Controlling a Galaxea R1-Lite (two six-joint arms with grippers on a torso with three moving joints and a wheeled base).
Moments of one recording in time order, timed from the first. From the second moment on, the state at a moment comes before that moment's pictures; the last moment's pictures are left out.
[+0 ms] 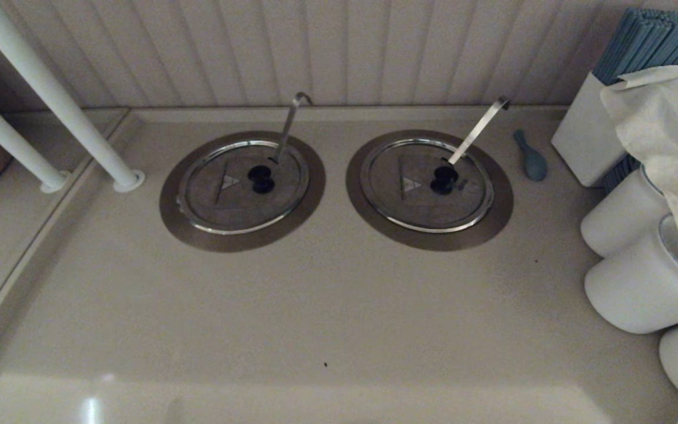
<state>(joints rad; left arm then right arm) 0.00 0.43 -0.32 -0.26 0.00 -0.04 0.00 0.00 0.00 -0.01 -0.03 0.06</state>
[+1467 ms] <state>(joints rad) -0.24 1.79 -0.78 -1.08 -0.05 -0.03 0.00 0.00 0.00 -0.01 -0.03 0.06</state>
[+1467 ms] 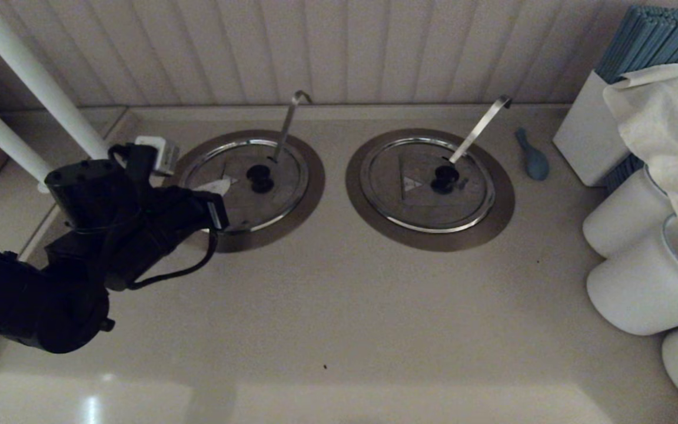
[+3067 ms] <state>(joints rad) -0.28 2.11 -1.04 -1.25 0.11 -0.03 0.00 0.00 0.00 -0.01 -0.03 0.06</state>
